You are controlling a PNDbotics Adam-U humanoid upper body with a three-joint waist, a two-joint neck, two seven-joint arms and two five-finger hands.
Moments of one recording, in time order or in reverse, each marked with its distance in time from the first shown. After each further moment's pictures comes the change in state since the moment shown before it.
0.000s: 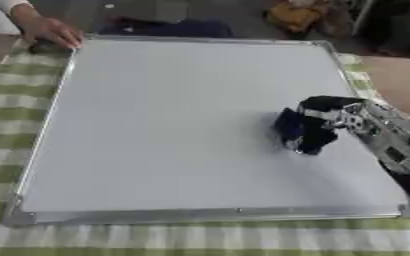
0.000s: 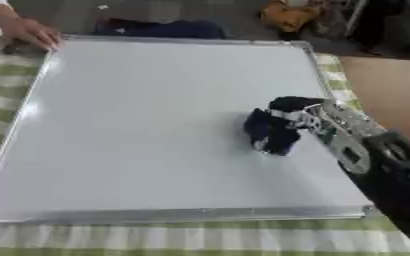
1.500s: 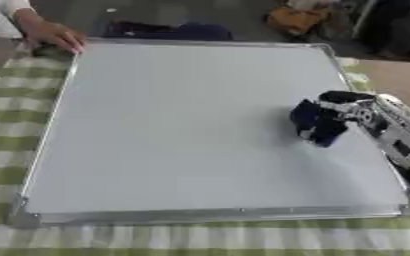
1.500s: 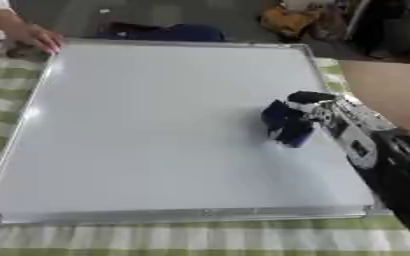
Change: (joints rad) left arm 0.000 0.000 0.000 0.000 0.000 0.000 -0.004; right arm 0.009 -0.006 -0.027 0.020 -0.052 0.049 -0.003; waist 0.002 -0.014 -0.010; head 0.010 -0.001
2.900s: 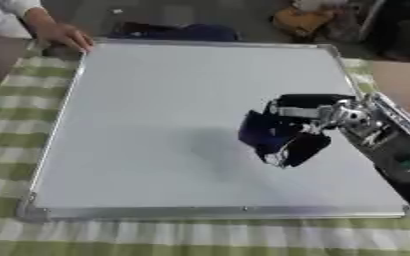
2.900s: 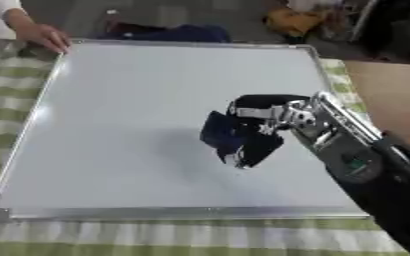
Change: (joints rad) left arm 0.001 -0.001 -0.006 0.000 0.003 0.002 -0.010; right arm -0.020 0.072 0.096 -0.376 -0.147 -0.008 0.132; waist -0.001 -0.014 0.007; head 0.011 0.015
